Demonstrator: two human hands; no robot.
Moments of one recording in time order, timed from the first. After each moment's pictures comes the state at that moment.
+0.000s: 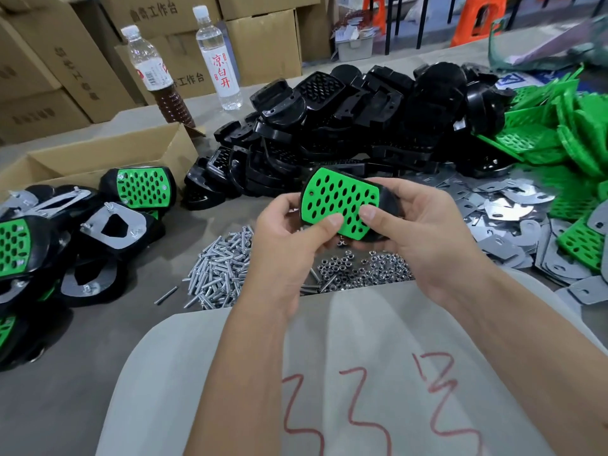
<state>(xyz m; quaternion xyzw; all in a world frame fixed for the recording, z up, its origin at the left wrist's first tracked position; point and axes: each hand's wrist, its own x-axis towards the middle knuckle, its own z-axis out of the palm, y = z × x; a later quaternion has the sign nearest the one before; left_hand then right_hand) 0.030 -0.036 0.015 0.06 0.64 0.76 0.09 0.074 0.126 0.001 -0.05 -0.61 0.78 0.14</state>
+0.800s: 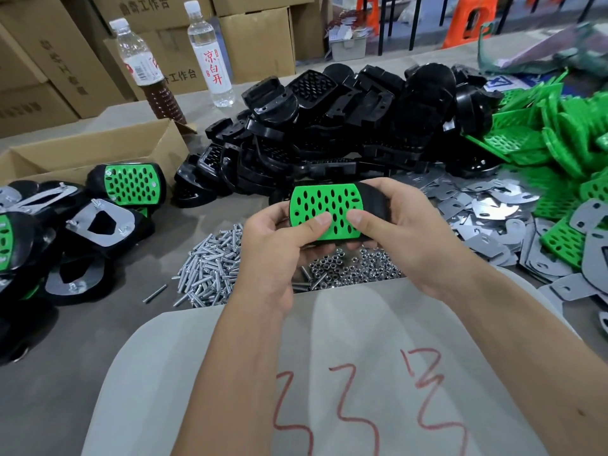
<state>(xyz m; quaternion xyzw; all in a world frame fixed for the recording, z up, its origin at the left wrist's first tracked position) 0.031 -0.036 0.012 0.01 0.61 0.78 0.13 0.068 0.134 -0.003 -0.02 -0.71 0.69 0.10</state>
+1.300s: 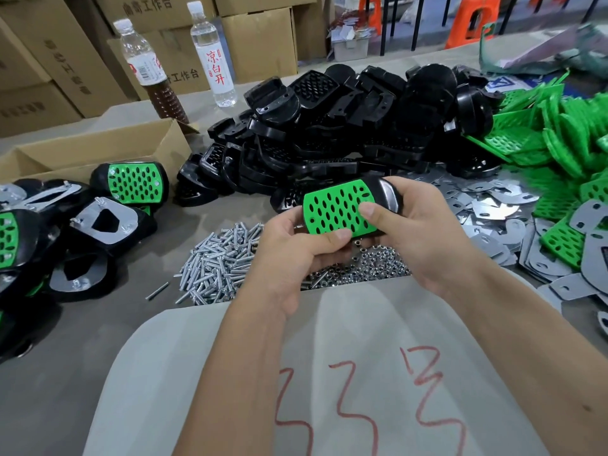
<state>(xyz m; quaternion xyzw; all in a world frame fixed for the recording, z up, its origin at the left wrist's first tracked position) 0.033 -0.034 0.013 0.05 0.61 0.76 0.21 0.073 0.137 0.003 -0.05 -0.70 0.70 0.13</state>
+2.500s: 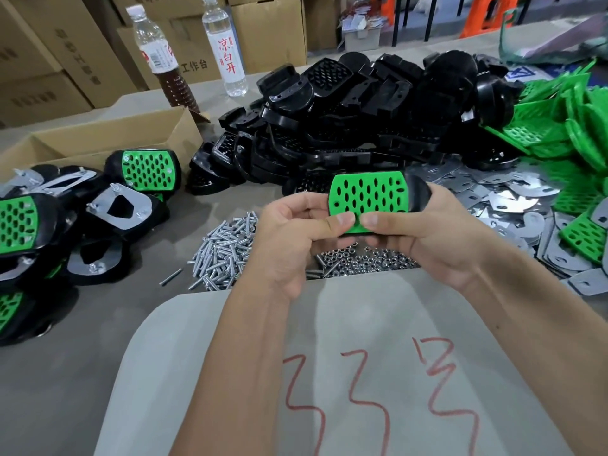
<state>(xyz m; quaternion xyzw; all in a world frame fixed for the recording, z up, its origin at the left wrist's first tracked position) 0.031 -0.044 0.016 0.08 0.60 0.77 0.18 0.077 0.141 0.005 -0.02 -0.59 0.81 0.00</state>
